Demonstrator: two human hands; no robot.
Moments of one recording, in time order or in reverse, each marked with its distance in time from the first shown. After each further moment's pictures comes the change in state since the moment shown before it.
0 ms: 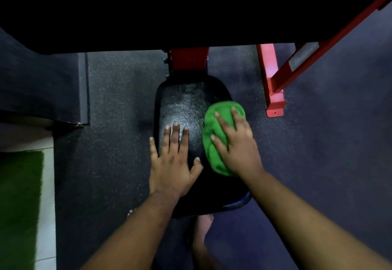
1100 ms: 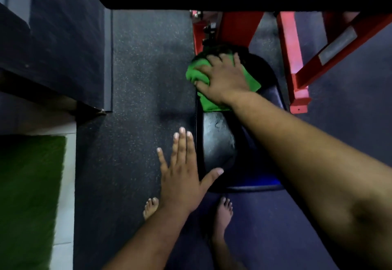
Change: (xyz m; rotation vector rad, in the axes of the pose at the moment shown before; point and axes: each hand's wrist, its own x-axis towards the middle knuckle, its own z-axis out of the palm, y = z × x) left_hand -0.094 -0.077 0.019 -0.141 -0.034 -0.057; right_hand 0.118 -0.144 0.033 -0.464 -0.151 -0.268
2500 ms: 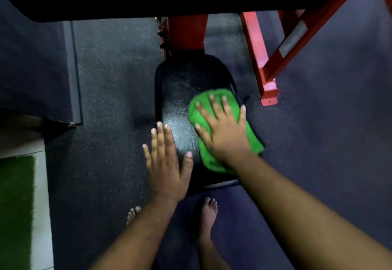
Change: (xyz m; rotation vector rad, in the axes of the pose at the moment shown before) left_hand 0.030 0.051 0.016 -0.292 0.212 0.017; right_hand -0.161 0.040 0.048 0.149 0.106 0.225
